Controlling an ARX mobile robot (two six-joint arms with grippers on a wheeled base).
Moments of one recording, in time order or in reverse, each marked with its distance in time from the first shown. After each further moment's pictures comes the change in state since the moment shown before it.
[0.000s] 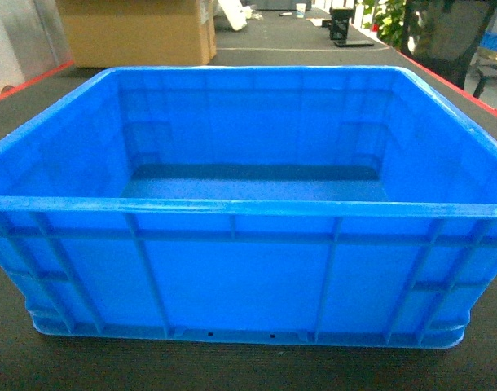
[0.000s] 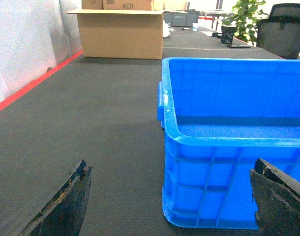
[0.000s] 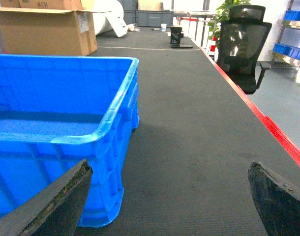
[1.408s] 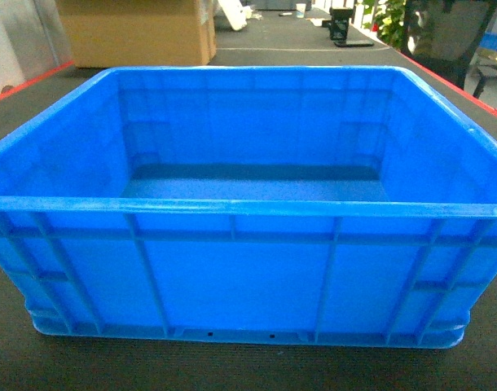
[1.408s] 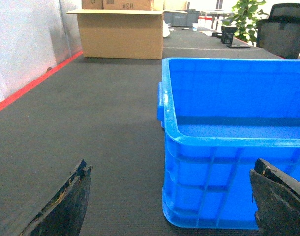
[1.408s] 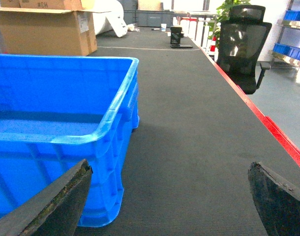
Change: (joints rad) left arm 0.000 0.000 0.000 0.000 0.000 0.000; right arm 0.000 0.000 0.000 0.000 0.000 0.000
